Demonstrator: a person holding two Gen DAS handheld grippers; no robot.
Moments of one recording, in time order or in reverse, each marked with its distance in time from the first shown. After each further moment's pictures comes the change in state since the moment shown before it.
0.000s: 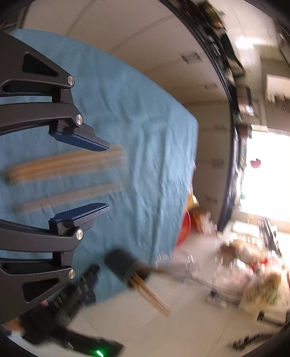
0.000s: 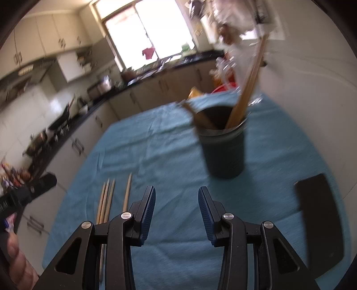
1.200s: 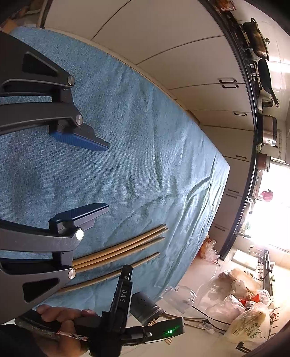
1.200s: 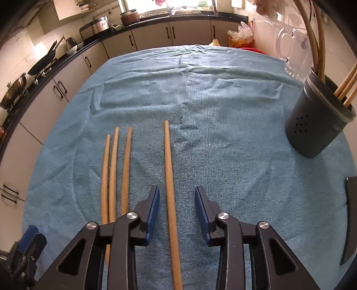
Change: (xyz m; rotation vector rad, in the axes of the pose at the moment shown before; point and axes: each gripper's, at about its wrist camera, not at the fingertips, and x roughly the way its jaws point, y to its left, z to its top) left arm 0.029 0.128 -0.074 -0.133 0.057 -0.006; right arm 0.128 0.114 -0.027 -0.146 0.304 -0.175
